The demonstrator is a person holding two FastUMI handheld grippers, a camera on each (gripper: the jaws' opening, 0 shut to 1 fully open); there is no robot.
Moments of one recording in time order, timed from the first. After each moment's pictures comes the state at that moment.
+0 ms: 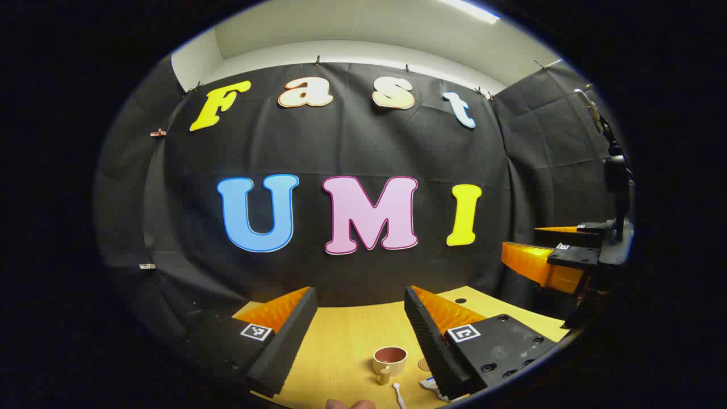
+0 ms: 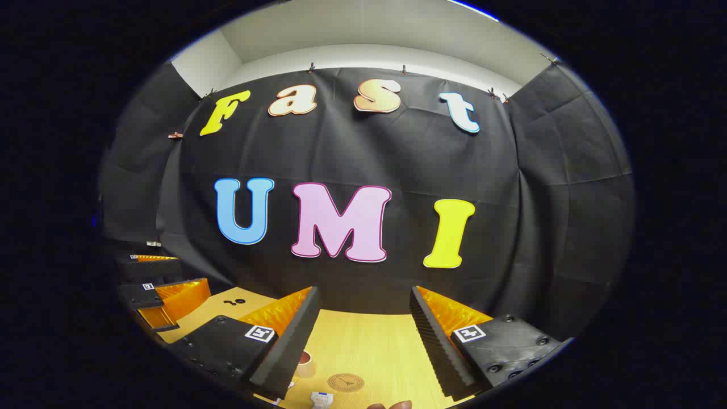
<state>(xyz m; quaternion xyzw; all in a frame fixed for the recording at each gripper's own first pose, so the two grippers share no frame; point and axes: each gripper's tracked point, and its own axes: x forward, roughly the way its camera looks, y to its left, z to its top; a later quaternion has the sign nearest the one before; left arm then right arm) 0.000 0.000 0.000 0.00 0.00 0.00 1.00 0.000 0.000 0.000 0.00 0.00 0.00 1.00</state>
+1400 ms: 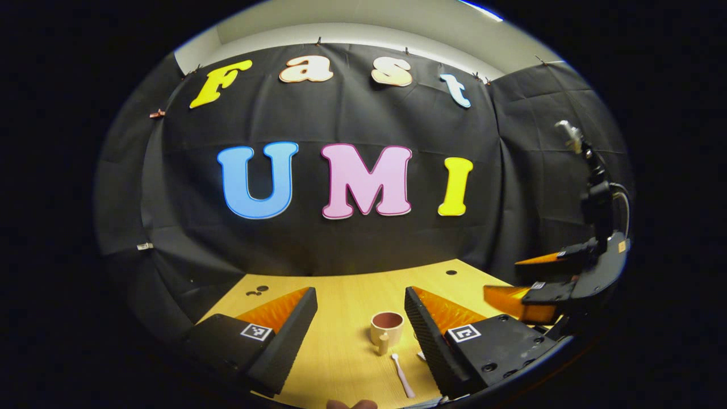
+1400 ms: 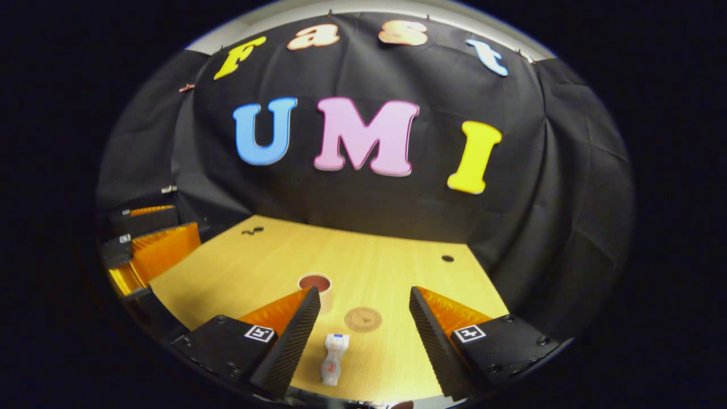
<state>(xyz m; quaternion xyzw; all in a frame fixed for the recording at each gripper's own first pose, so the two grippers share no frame) -0.007 0.000 -0.015 -0.01 0.09 -0.04 1.00 -0.060 0.044 -0.162 -0.02 0.24 0.05 0.97</state>
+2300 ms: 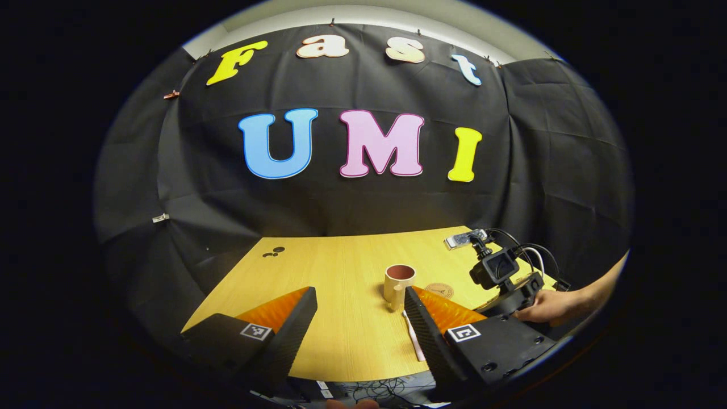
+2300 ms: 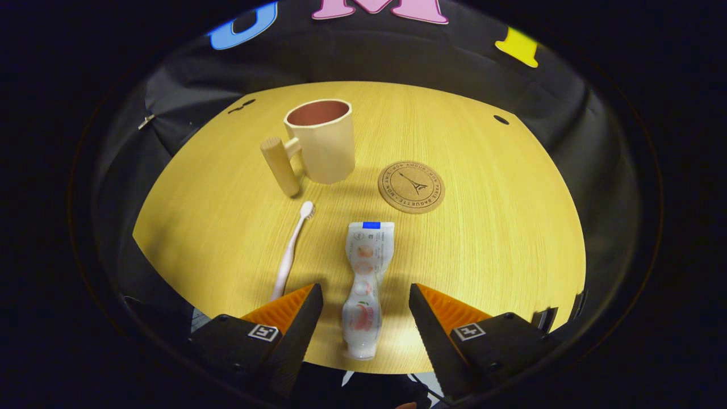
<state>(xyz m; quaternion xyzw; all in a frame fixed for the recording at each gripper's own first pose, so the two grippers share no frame) -0.030 0.013 -0.036 -0.01 0.17 0.00 0.99 -0.089 0.088 -0.396 -0.01 0.55 0.07 0.83</state>
